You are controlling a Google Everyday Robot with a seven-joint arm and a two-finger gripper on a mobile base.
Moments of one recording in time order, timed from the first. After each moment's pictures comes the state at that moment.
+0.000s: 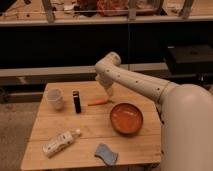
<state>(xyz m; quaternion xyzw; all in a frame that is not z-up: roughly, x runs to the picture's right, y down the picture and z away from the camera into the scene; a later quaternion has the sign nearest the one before) -0.004 -0.018 0.875 -0.16 -0.10 -0.28 0.94</state>
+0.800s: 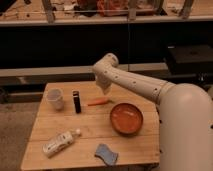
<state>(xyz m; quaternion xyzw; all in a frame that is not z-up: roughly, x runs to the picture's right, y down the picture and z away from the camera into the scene) -0.016 -0.015 0.879 -0.16 -0.11 -0.30 0.94</state>
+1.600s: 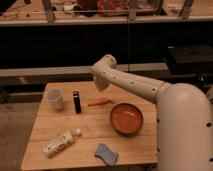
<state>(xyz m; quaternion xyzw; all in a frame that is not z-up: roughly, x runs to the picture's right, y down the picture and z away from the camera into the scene) -0.029 -0.013 0.885 -0.15 -0.12 -0.31 0.93</state>
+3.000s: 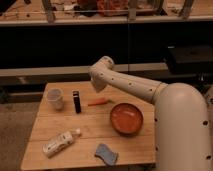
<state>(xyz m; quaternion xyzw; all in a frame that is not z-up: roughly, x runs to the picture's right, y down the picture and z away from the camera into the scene) -0.048 -0.006 0.889 -0.14 -0.13 -0.33 0.92</state>
